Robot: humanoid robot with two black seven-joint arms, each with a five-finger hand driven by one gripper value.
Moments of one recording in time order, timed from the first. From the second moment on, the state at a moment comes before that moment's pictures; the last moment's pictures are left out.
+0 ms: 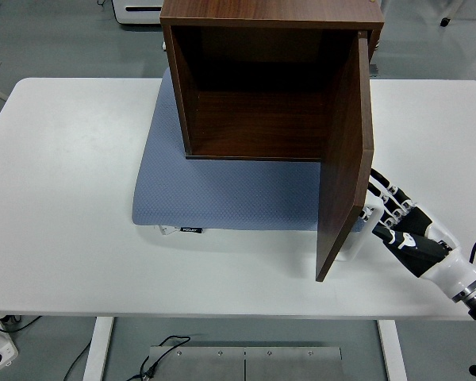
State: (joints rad) left arm 0.16 0.00 -0.17 -0.23 0.08 0.08 -0.04; right arm -0.11 -0.28 1.36 1.50 -0.59 0.58 0.06
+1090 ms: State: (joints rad) left arm 0.16 0.00 -0.17 -0.23 0.08 0.08 -0.04; right arm -0.04 -0.21 1.26 1.49 -0.60 0.60 0.04
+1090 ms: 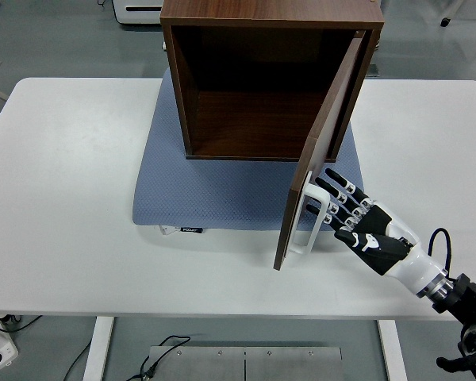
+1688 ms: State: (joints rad) left arm 0.16 0.00 -0.17 -0.23 0.08 0.08 -0.04; right arm -0.01 -0.20 1.22 1.48 -0.60 0.60 0.04
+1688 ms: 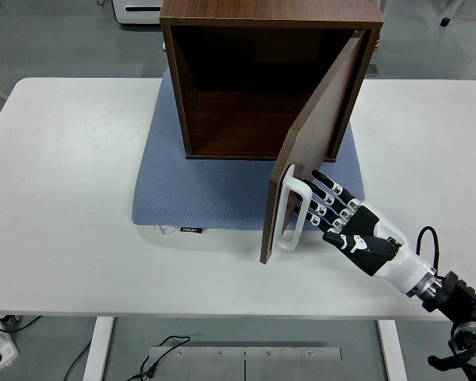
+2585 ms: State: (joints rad) left arm 0.16 0.00 -0.17 -0.23 0.08 0.08 -0.04; right arm 0.08 -0.16 1.15 1.41 -0.60 0.61 0.03
